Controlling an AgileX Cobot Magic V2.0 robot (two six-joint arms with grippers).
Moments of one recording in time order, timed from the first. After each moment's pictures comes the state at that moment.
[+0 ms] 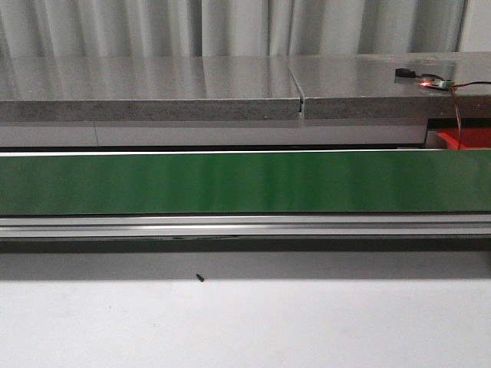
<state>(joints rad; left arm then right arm) -0.15 0.48 -0.64 -0.11 0.85 0.00 -0.16 1.32 -1.02 0.35 0.46 -0.44</state>
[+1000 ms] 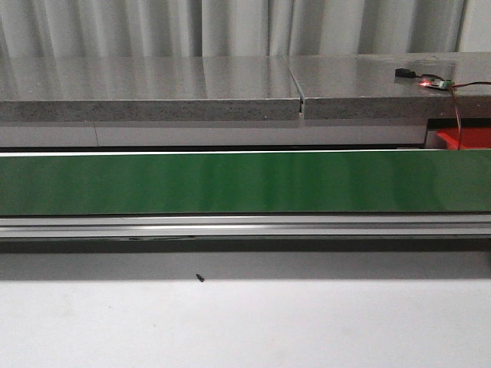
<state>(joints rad) -0.15 0.48 -0.64 -0.11 0.84 0.00 -0.09 0.60 -0.54 0.46 0.56 -0.44</state>
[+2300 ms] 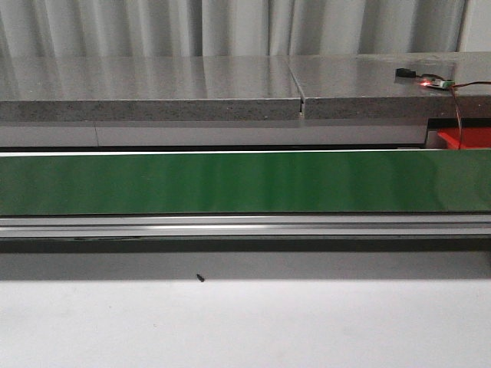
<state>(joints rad) 0.26 1.15 -0.94 -0.08 0.71 -0.16 -0.09 0.49 -0.53 0.50 0.59 -0.44</state>
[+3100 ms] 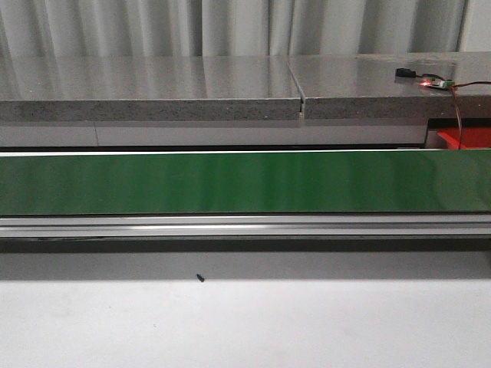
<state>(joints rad) 0.61 1.55 -1.23 -0.06 1.08 -0.11 -0.09 0.49 -0.53 0.51 0.59 -0.44</state>
